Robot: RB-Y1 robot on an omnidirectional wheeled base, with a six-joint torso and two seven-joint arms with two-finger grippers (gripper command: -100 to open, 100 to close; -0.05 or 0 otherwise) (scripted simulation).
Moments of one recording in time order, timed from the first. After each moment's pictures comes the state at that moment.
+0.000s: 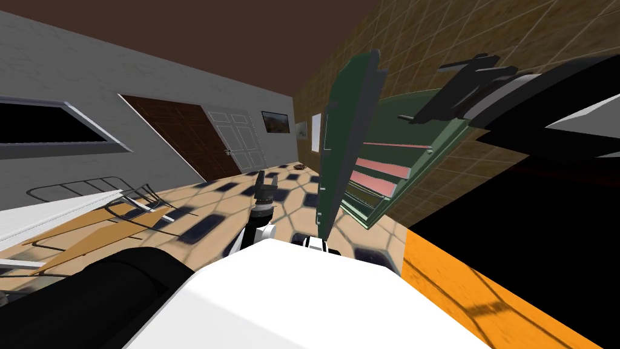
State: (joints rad) left arm 0.49 0.01 -0.01 -2.29 -0.03 -0.55 0.09; right arm 0.51 -1.85 -0.88 -1.94 0.63 0.16 0.54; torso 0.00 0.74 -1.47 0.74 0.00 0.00
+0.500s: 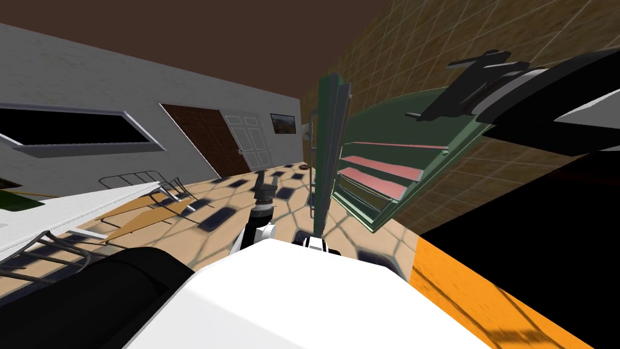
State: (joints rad) left arm 0.49 0.01 -0.01 -2.29 -0.03 -0.55 0.09; right arm 0.51 -1.88 -0.87 -1.84 0.63 0.14 0.55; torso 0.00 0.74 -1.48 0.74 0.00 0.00
